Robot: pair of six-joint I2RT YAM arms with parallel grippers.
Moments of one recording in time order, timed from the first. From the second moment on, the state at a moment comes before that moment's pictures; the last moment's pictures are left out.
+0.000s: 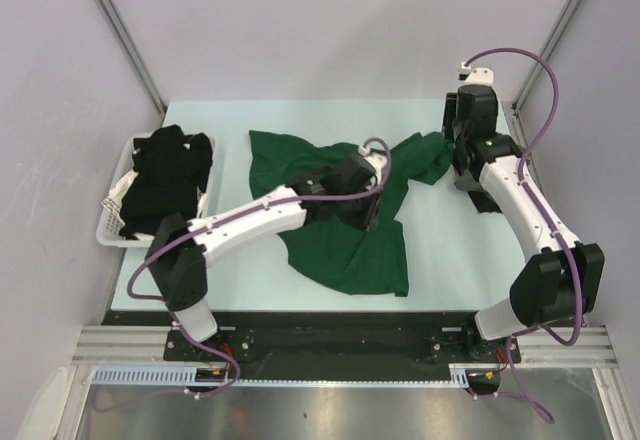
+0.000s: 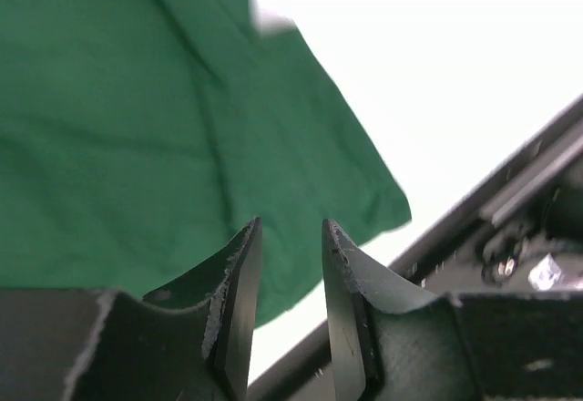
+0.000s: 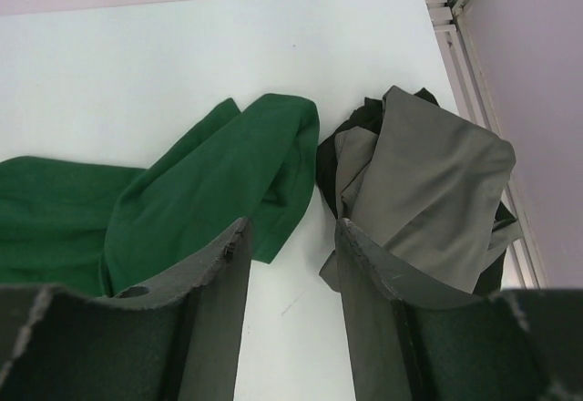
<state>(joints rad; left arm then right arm) -0.93 1.69 1.46 -0.58 0.01 -0.43 0.20 1.48 1.38 -0.34 0.37 0.08</state>
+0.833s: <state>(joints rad) -1.18 1.97 1.58 -0.73 0.11 -0.28 0.18 1.33 1.41 -0.34 0.49 0.08</state>
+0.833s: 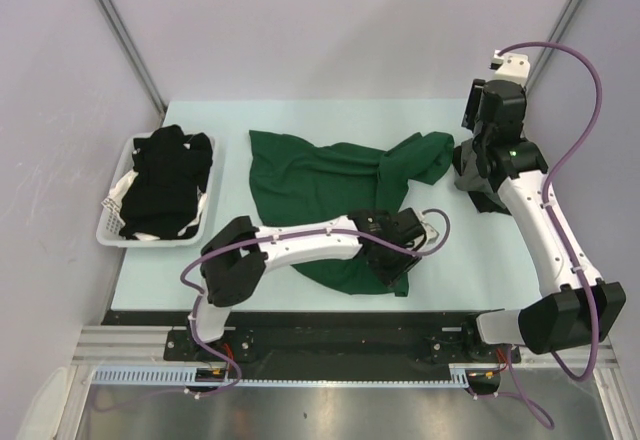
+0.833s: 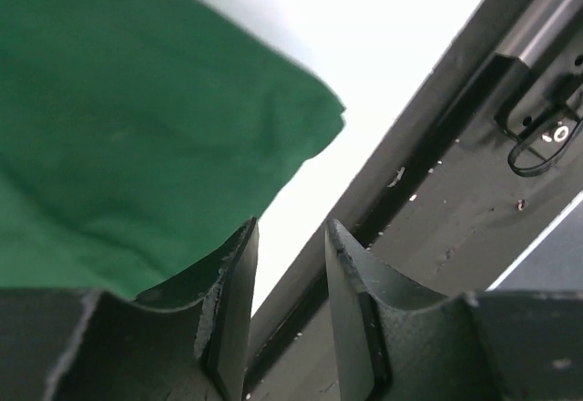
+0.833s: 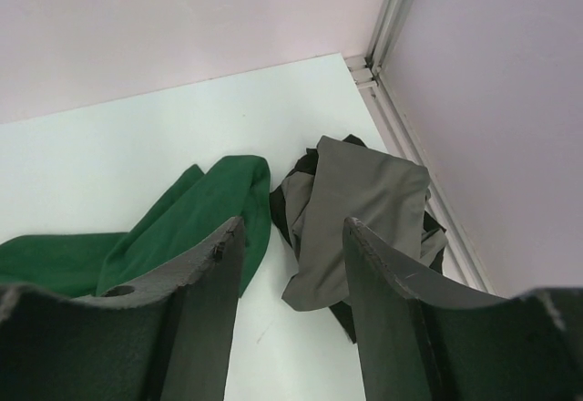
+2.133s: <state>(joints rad) -1.19 2.25 1.81 -0.79 0.28 -0.20 0.17 1.28 1.46 -0.36 0.51 0.07</state>
